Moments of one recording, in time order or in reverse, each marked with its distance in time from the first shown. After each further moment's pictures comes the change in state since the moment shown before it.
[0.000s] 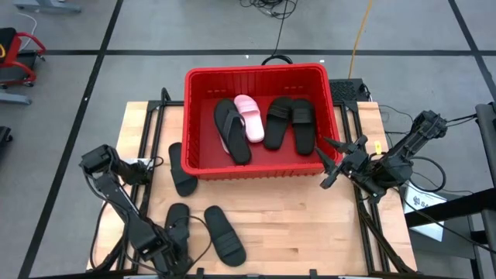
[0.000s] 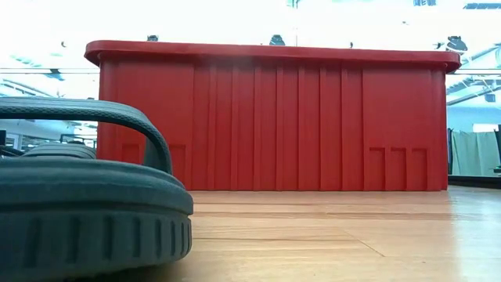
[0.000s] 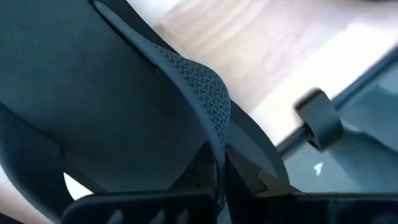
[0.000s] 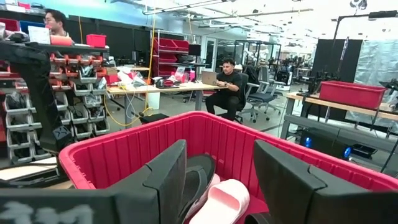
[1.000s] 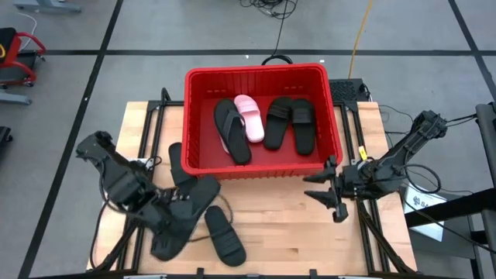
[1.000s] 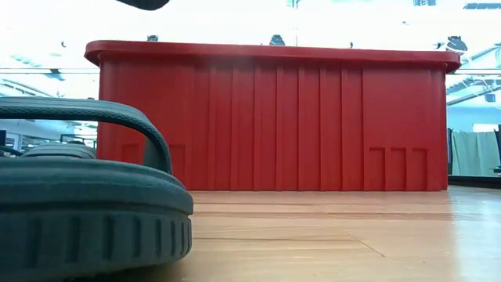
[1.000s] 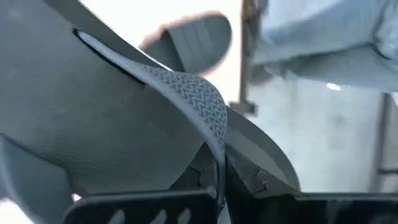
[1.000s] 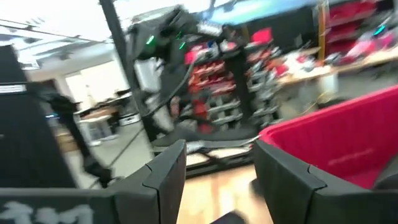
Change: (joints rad) left arm 0.277 -0.142 0.677 -0.652 0.036 1.051; right arm 0.000 0.000 0.000 -0.316 -0.703 0.698
